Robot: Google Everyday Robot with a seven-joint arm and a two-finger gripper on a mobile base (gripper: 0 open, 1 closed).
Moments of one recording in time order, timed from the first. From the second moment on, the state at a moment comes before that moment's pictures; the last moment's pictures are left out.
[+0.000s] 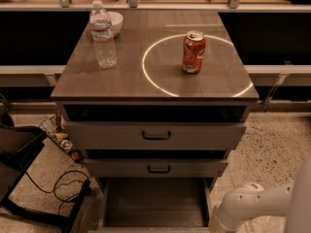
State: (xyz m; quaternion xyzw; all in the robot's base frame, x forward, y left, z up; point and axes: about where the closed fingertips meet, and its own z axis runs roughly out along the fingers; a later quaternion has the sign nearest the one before) arm 0.346 -0.228 0.356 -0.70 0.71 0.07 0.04
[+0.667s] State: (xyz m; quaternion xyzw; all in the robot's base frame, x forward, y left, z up) arm 0.335 -0.199 0.294 -0.70 0.70 0.10 0.04
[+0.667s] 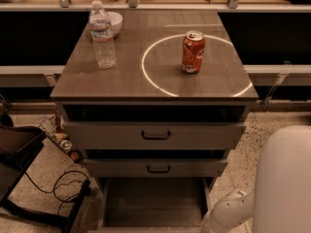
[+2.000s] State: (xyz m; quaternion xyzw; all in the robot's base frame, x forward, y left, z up) arm 0.316 -0.122 0.172 -0.72 0.68 0.17 0.01
